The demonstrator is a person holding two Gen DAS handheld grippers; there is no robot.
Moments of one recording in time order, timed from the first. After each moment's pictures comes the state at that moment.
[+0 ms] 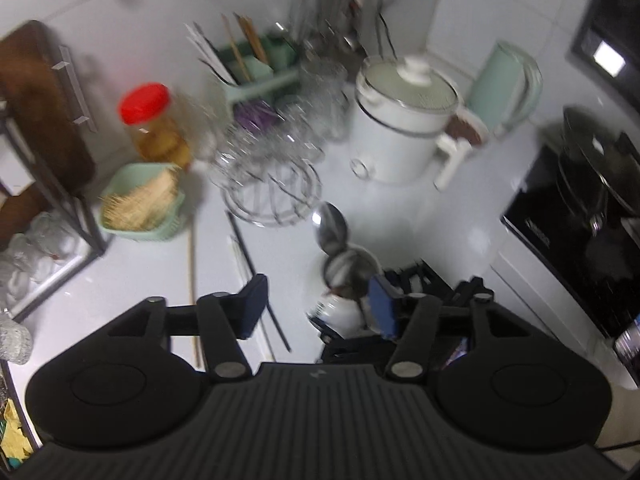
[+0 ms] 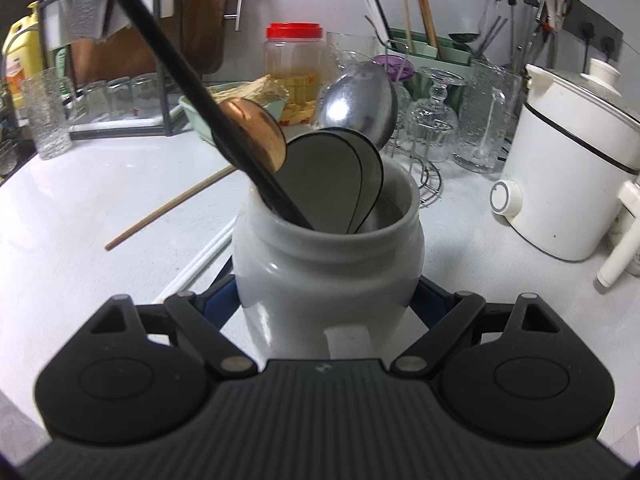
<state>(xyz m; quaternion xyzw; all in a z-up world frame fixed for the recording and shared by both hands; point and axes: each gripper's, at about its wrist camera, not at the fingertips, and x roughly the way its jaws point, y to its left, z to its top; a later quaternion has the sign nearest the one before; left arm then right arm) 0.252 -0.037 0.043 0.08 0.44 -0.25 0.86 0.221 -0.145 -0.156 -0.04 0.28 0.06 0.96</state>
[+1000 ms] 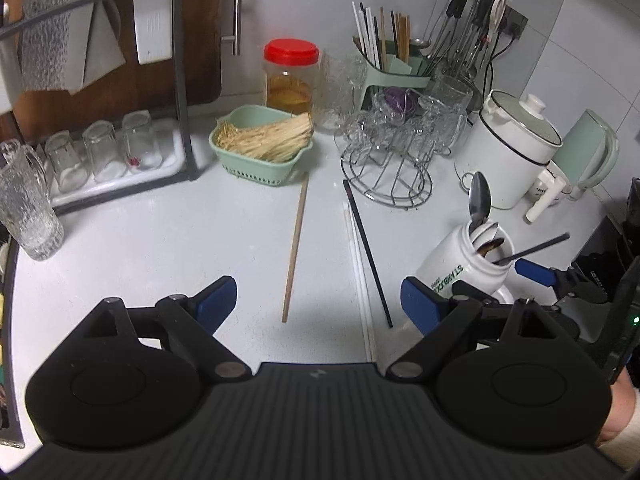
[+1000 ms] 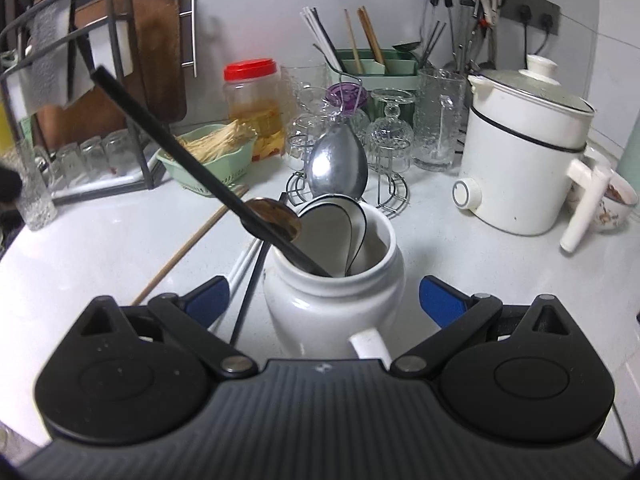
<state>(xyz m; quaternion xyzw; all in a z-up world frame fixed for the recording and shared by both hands) 0.231 0.102 -0.055 -0.03 0.42 -0.15 0.89 0.192 -0.135 -0.119 0.03 0.27 0.00 0.96</state>
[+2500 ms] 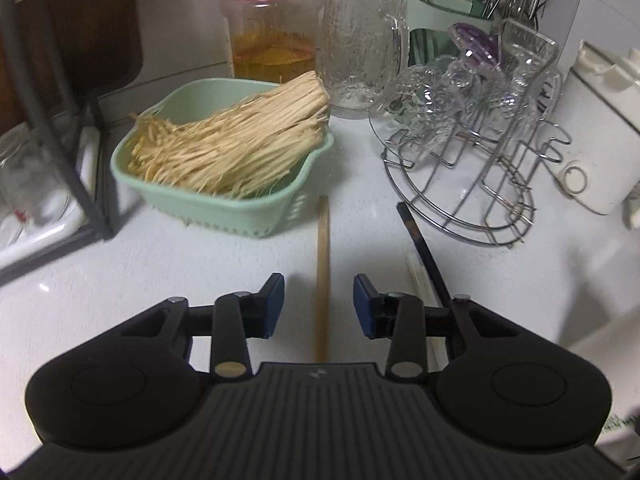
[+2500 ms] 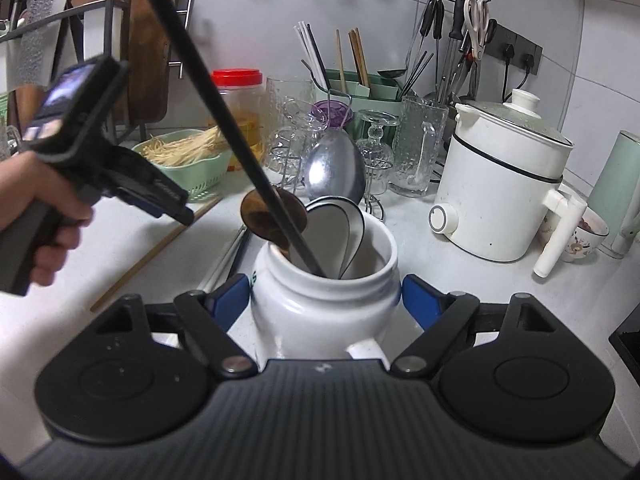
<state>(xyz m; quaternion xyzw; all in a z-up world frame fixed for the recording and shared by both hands) 0.439 0.035 -0.203 0.04 0.43 -0.15 0.89 0.194 -0.116 -0.134 -0.03 0.22 -0.06 0.97</state>
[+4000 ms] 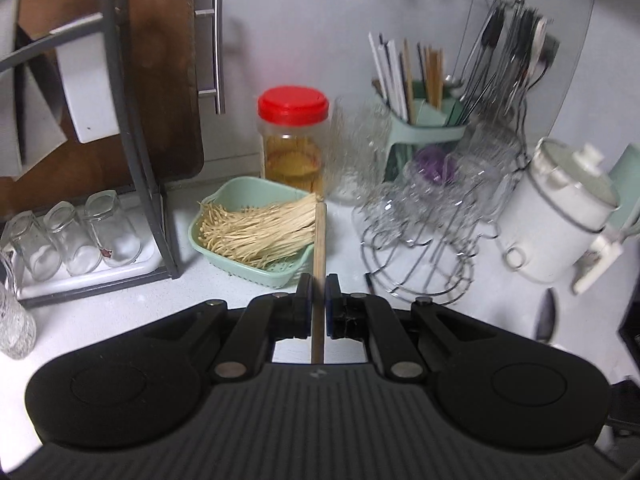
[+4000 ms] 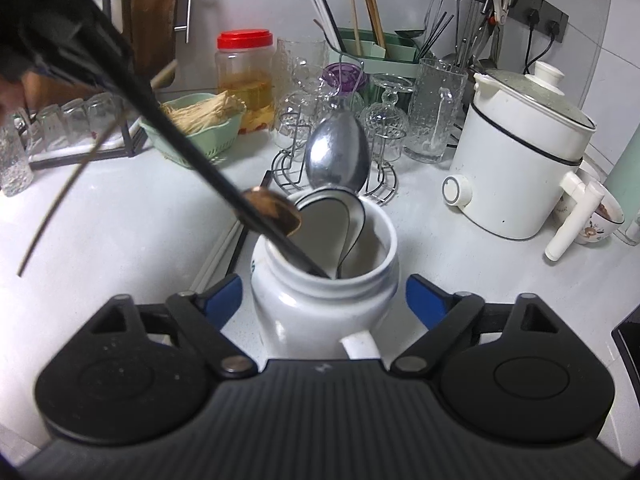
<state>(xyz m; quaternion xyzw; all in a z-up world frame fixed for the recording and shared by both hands) 0.354 0.051 -0.063 -0.02 0.37 -0.12 0.92 0.212 -0.126 -0.120 -0.02 0.31 -0.02 0.95</state>
